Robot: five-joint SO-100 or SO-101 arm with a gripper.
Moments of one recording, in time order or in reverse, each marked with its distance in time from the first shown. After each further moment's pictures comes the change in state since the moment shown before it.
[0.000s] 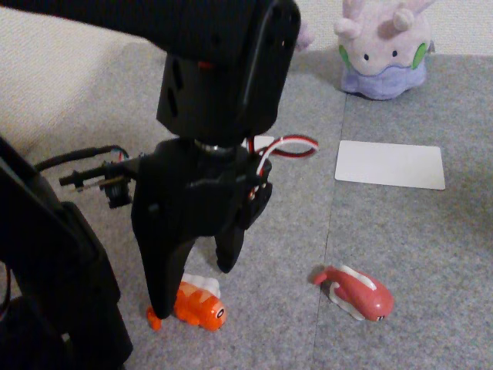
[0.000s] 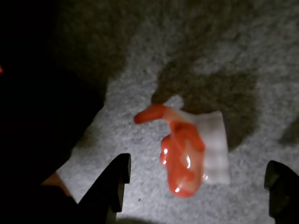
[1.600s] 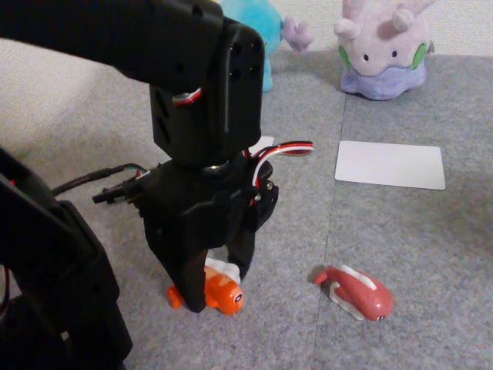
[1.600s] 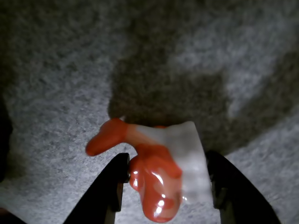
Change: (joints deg) arm -0.6 5.3 9.3 -16.0 8.1
